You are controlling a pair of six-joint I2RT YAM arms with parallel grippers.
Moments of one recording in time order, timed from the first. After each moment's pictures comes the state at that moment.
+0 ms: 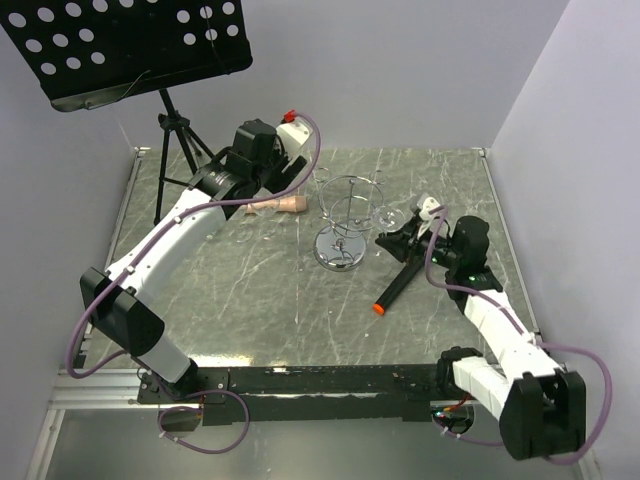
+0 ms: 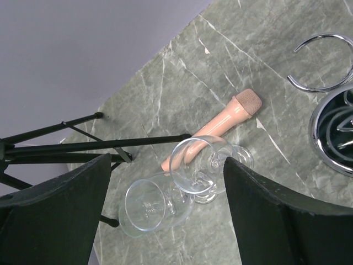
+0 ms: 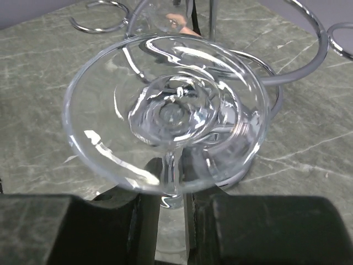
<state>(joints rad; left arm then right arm) -0.58 1.58 1.66 -0.56 -0.31 0.38 0.10 0.98 0.54 0.27 -0.90 -0.09</state>
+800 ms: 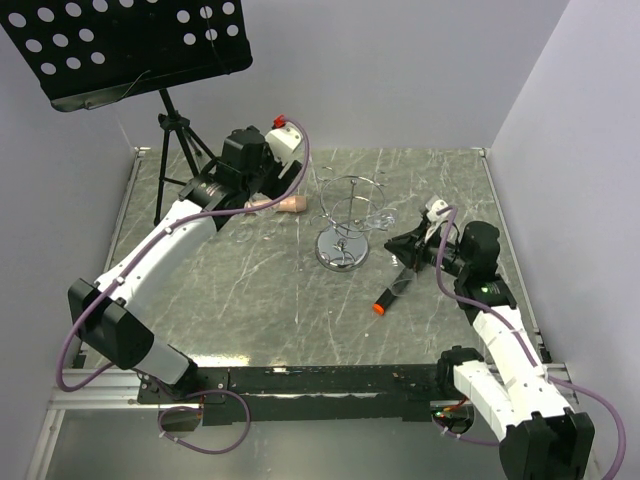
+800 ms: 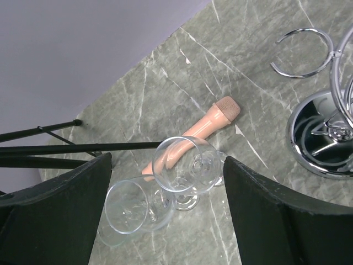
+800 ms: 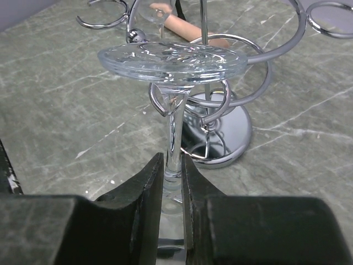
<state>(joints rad) -0.56 1.50 1.52 -0.46 -0.21 0.32 0.10 0.77 0.59 -0.06 -0.78 -0.09</state>
